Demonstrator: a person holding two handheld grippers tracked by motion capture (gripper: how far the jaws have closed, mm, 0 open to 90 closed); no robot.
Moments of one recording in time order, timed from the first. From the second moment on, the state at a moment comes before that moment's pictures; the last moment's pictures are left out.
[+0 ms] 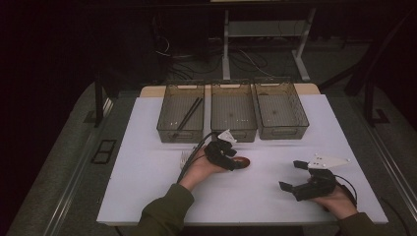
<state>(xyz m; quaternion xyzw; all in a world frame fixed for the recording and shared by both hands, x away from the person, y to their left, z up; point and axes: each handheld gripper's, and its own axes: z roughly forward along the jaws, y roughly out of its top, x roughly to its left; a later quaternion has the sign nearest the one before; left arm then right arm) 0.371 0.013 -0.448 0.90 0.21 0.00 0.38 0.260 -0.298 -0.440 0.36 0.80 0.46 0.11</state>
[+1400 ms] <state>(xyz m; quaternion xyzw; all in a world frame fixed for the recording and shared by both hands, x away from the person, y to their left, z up) 0.356 0.009 -0.446 0.92 0.14 -0.01 0.37 0.259 -0.298 -0.440 0.35 0.80 0.46 0.11</state>
